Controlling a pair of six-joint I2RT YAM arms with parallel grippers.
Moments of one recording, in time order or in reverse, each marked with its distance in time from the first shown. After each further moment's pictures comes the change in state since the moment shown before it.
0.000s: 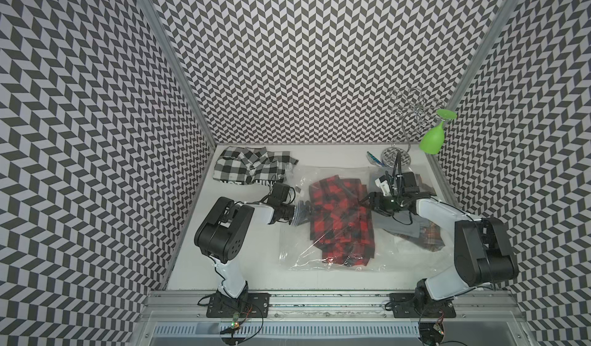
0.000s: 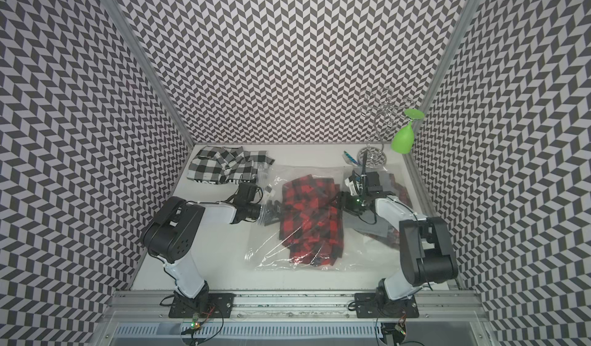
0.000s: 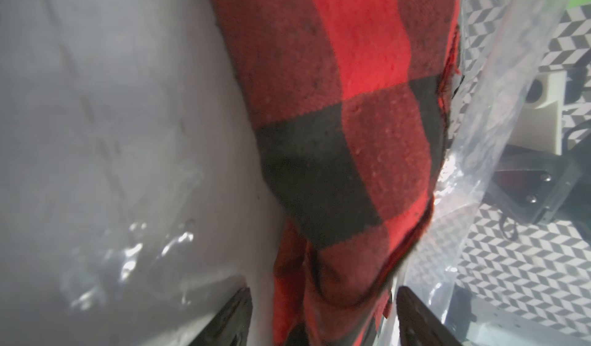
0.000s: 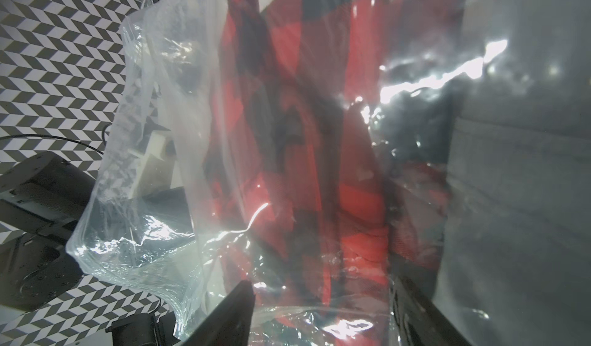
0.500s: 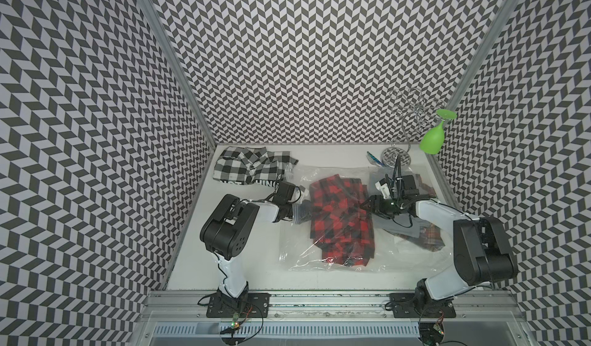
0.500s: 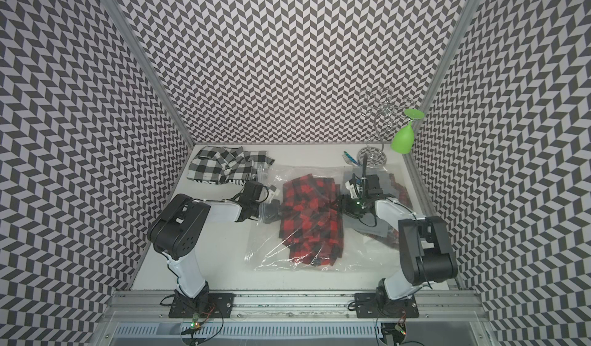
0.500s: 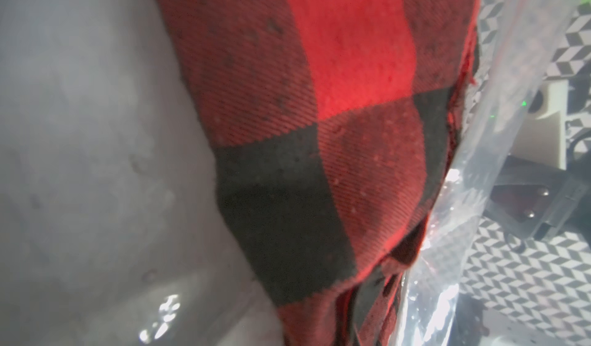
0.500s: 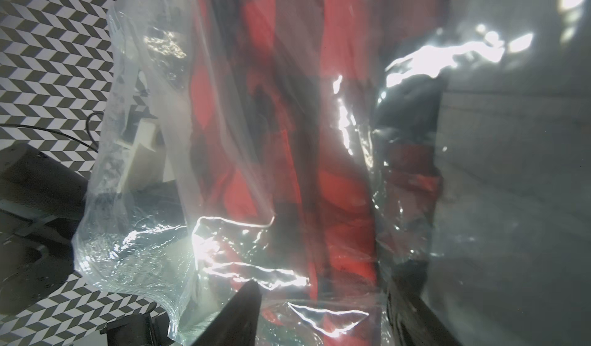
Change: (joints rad) left arm -0.033 0.023 0.052 -0.026 -0.026 -0.006; right arm -0.002 0.010 -0.032 0.019 0.005 0.001
